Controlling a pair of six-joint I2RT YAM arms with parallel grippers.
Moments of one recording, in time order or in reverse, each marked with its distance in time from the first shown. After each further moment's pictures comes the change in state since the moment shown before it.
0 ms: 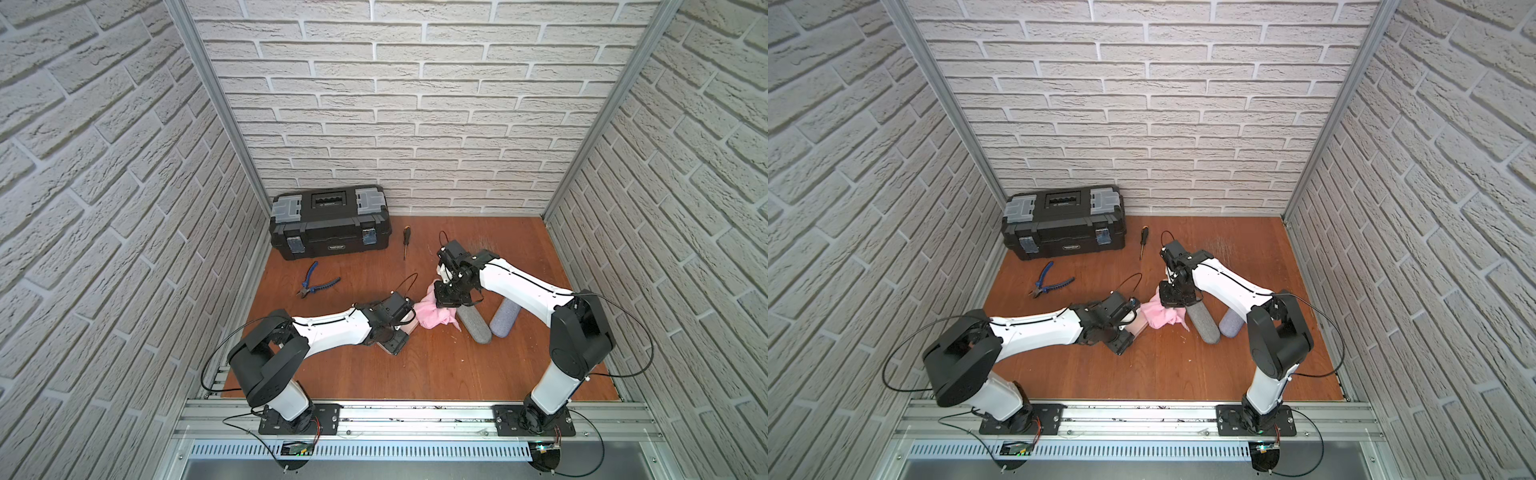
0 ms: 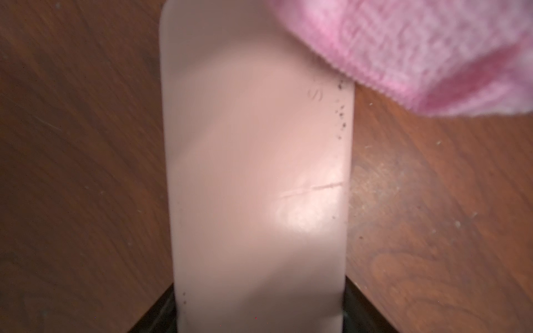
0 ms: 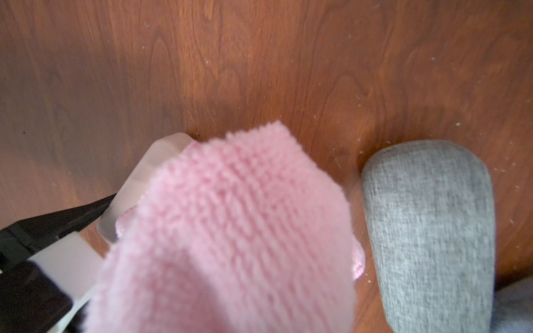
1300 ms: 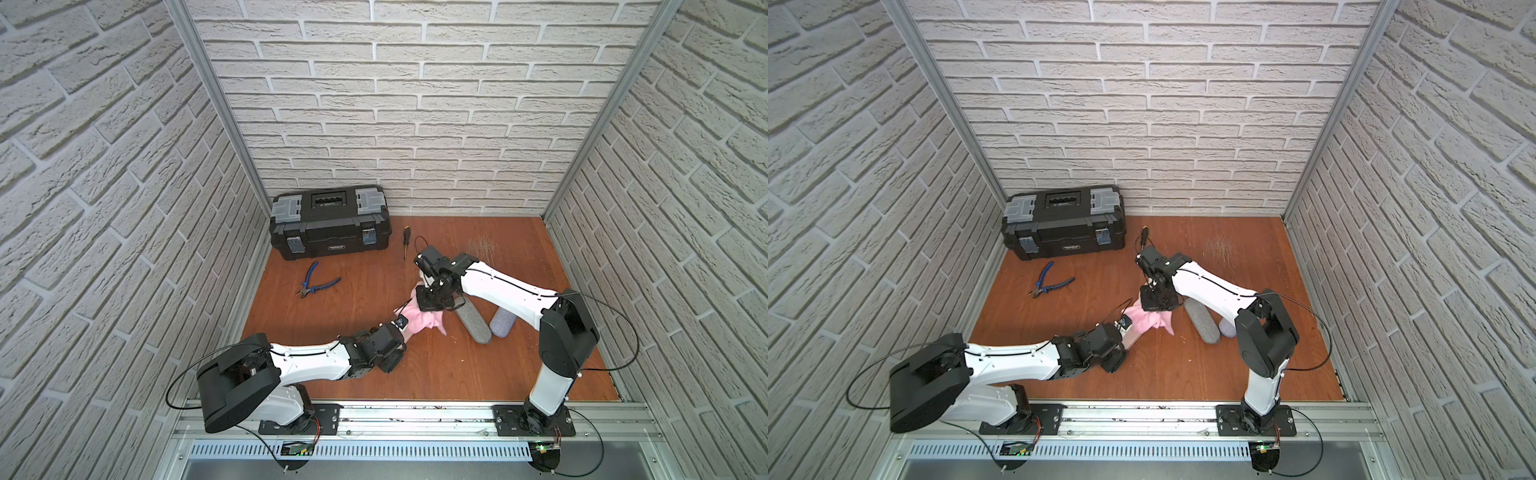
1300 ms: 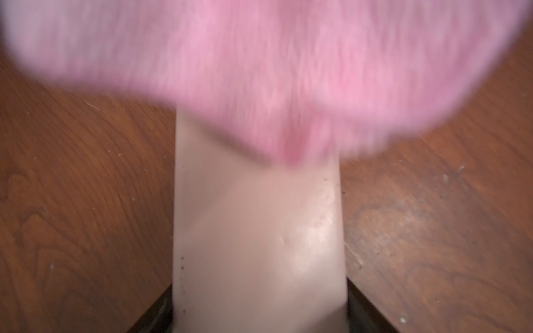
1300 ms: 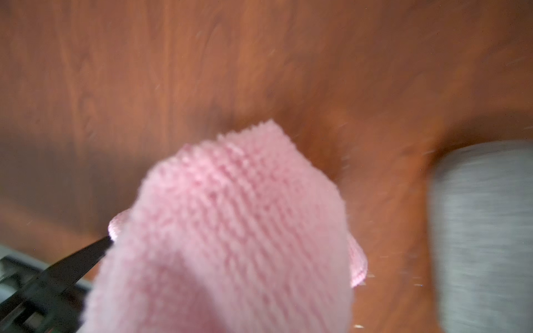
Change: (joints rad) left arm -0.162 -0.218 -0.329 0.325 -0.207 -0.069; right arm 0.183 0.076 0.044 0.062 -0.023 0.169
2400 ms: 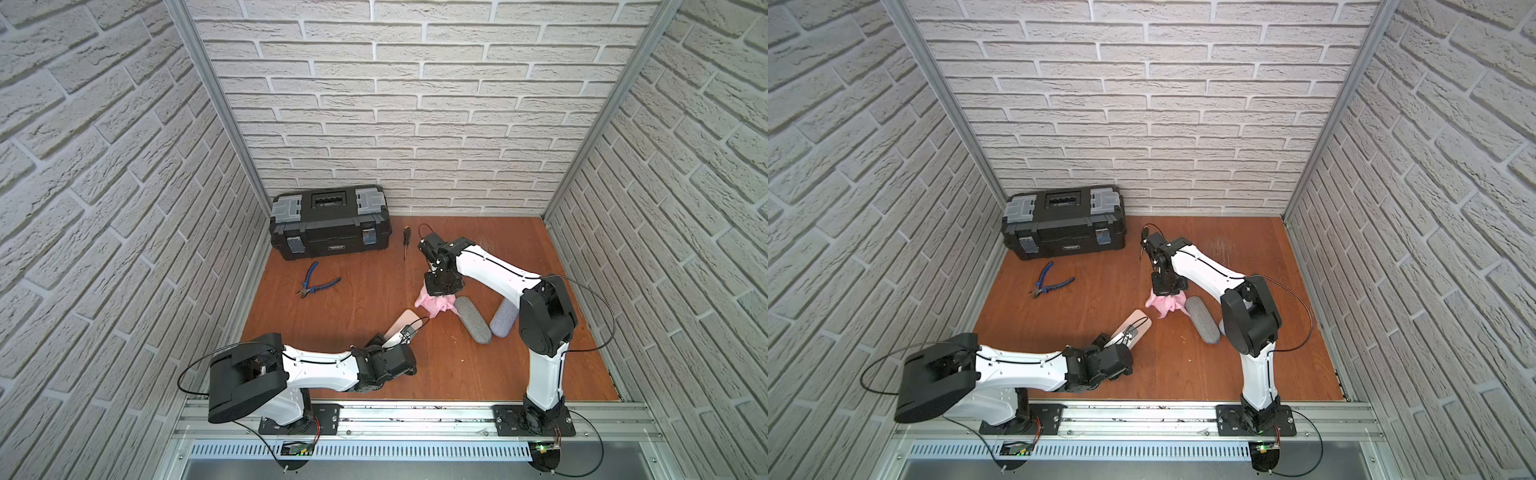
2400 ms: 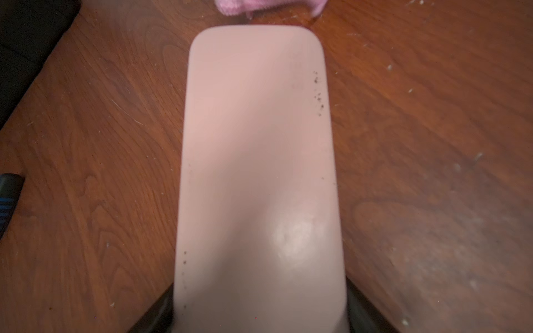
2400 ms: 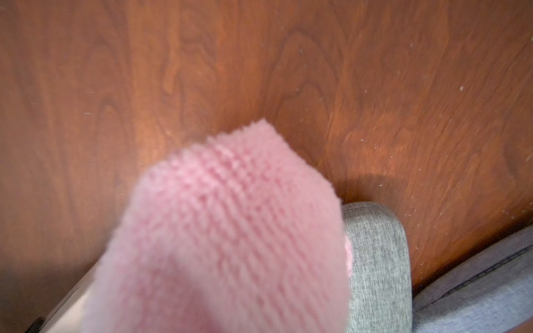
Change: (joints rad) left arm -0.191 0.058 0.025 -0.041 -0.292 -0.072; right arm -0.116 0.166 0.274 -0.203 0.241 -0.183
